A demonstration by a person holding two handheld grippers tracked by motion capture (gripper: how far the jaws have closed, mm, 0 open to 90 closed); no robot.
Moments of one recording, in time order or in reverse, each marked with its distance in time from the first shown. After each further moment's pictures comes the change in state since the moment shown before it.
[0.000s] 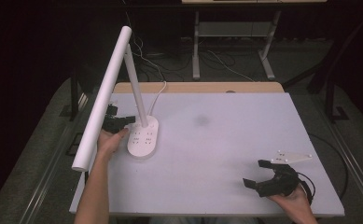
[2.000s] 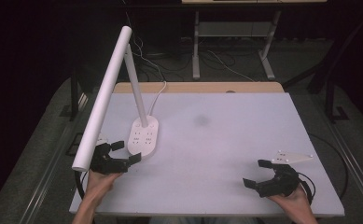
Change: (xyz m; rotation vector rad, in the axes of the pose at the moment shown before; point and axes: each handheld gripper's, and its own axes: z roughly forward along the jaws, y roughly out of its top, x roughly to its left) left arm -0.078 -0.090 -0.091 -0.147 -0.223 0.163; right arm 0.001 0.001 -0.002 -0.012 0.010 -0.004
